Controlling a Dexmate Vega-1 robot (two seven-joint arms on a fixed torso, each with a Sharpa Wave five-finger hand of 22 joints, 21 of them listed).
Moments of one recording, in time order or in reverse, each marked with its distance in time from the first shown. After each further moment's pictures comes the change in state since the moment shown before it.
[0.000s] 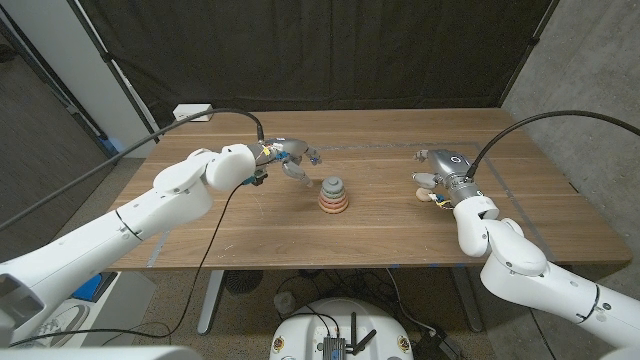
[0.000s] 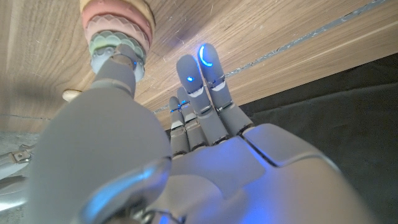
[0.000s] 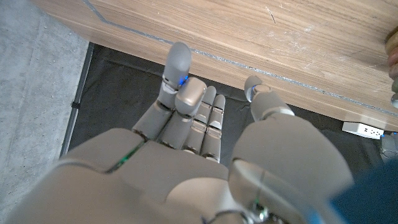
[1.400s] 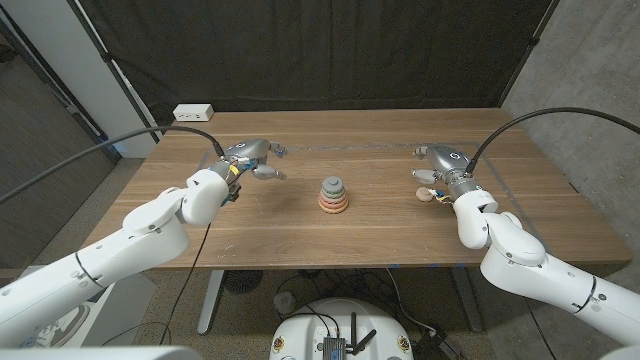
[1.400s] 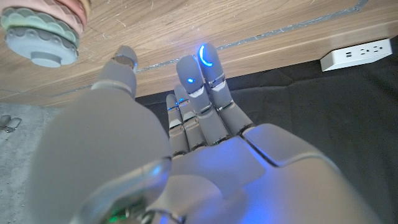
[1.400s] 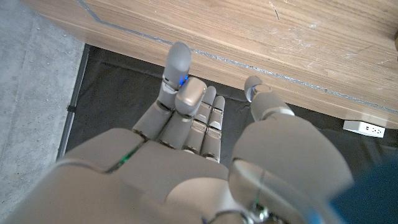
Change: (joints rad) left arm 0.330 0.091 -0.189 -0.124 -0.066 0.217 0.414; left_hand -0.004 0.015 0.008 -0.008 0.010 0.048 -0.016 0.008 -0.019 0.044 -0.019 0.015 -0.019 0.015 -0.004 0.012 -0.001 0.008 0.000 0.000 -0.003; right arm 0.020 0.009 0.016 0.036 0.034 0.043 0.006; right_hand 0.000 0.000 0.000 0.000 0.000 -0.012 0.002 -0.008 0.000 -0.013 0.002 -0.004 0.000 -0.004 0.004 0.000 0.000 0.000 0.000 0.000 0.000
